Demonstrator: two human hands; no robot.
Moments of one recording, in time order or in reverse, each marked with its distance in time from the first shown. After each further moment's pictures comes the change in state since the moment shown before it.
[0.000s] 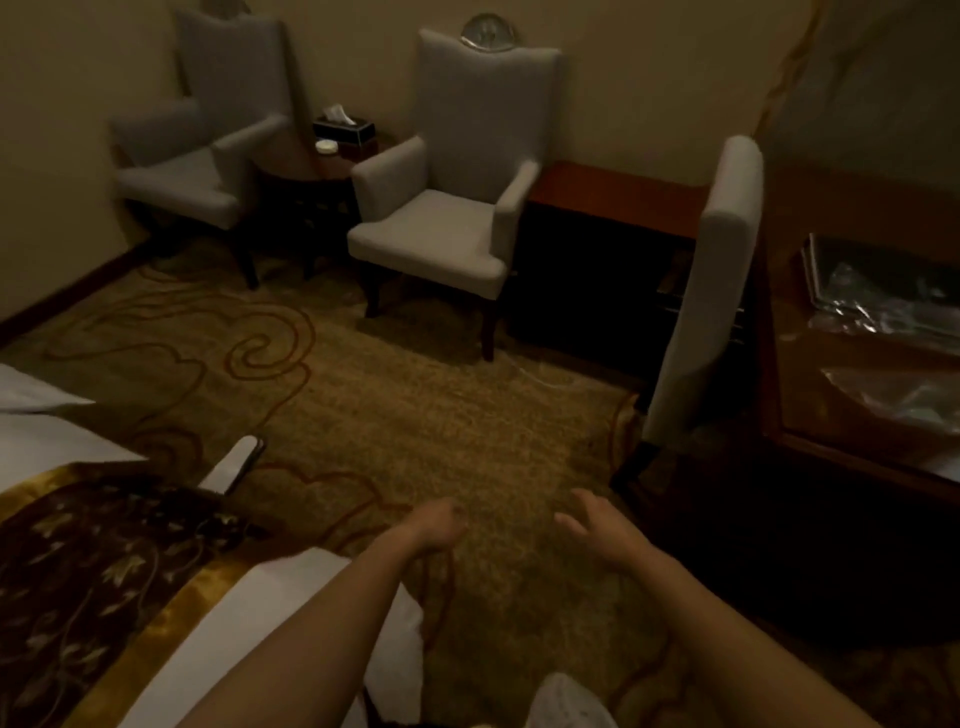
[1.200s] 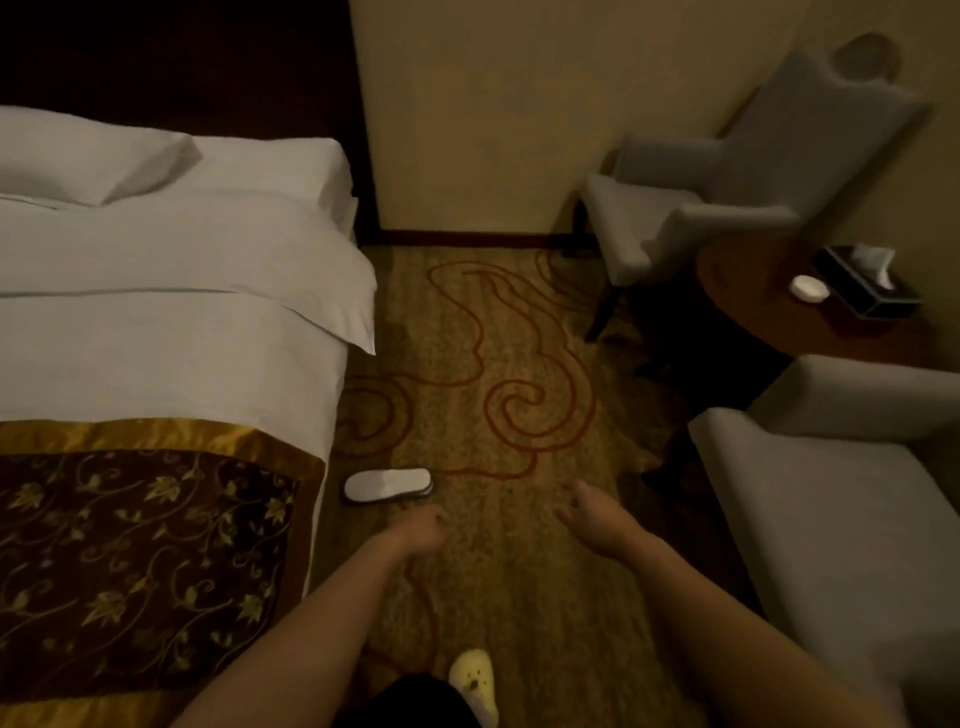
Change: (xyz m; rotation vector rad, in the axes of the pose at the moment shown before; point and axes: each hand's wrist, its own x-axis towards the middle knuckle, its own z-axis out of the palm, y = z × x) left_hand 0.295 -0.264 -0.407 -0.800 0.396 -0.724; right_hand 0.632 -0.549 -0.077 -0.708 -0.477 -0.801
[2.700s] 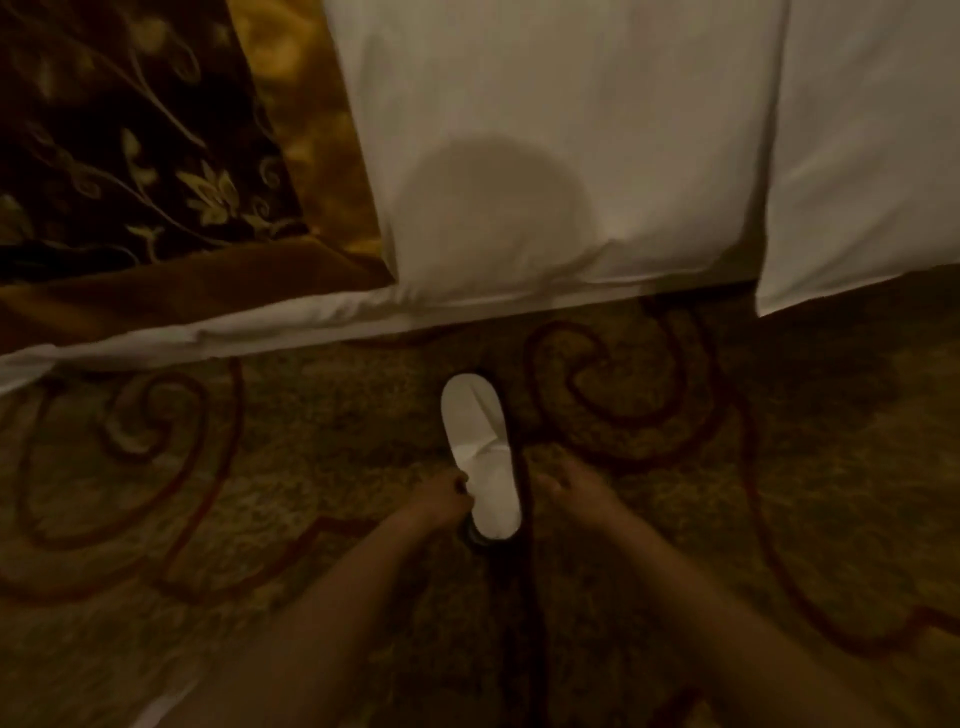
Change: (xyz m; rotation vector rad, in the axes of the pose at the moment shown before) left_hand 0.609 -0.194 0.088 -1.230 0.661 -0.939; right_hand 0.767 -0.097 0.311 -0.569 -0.822 -0.991
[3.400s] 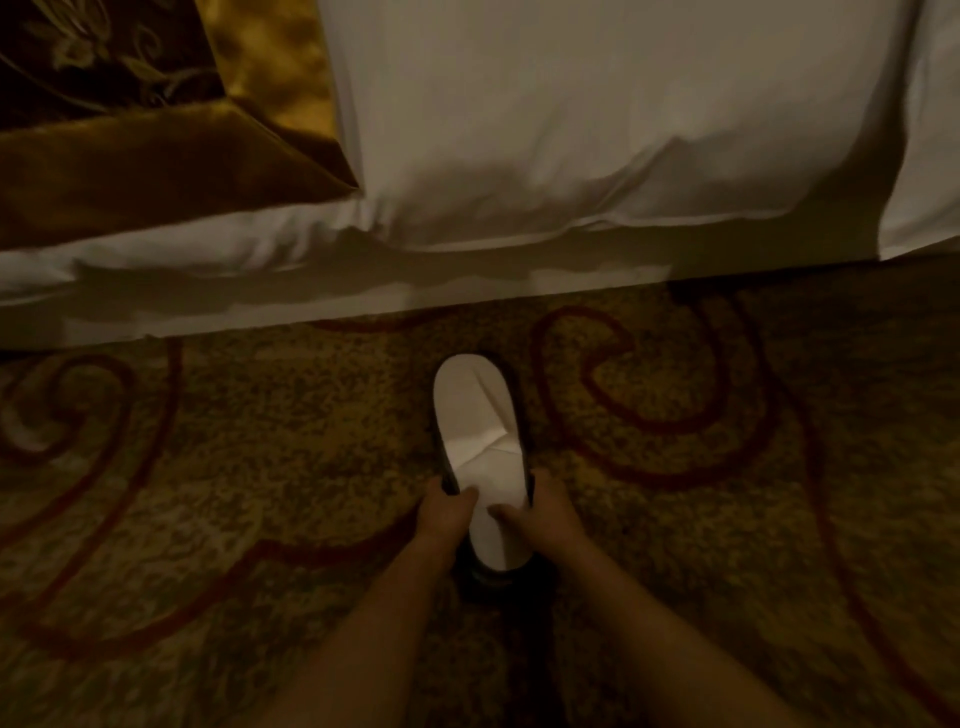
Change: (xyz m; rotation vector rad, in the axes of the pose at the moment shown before) left_hand 0.132 -0.042 0.094 -0.908 0.264 -0.224; right_hand 0.107 0.052 0.101 0.153 0.144 0.084
